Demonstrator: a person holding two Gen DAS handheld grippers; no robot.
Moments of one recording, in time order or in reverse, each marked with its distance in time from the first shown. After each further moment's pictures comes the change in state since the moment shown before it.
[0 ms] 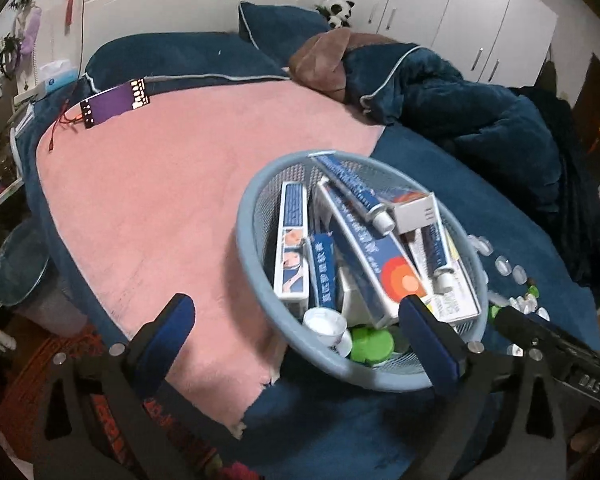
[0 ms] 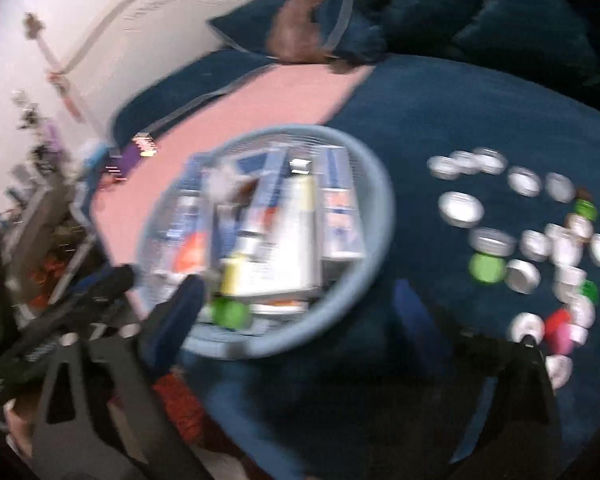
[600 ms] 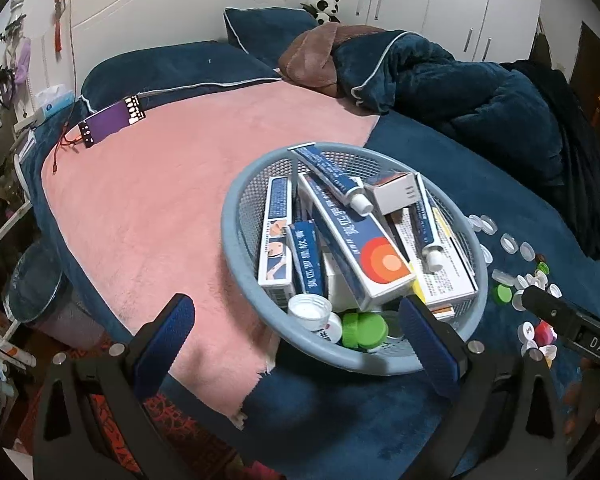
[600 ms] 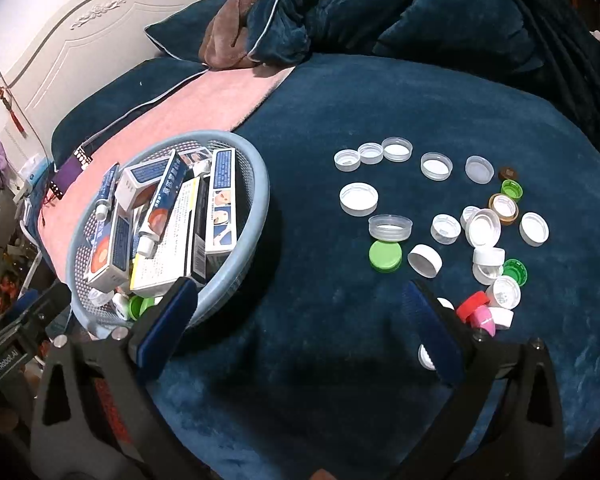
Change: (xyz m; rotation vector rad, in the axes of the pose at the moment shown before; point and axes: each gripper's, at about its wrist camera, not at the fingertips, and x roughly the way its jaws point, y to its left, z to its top) left arm -0.008 -0.026 -0.008 0.089 -0.005 0.046; right arm -0.022 -0.038 -0.004 0.060 -0.025 -0.126
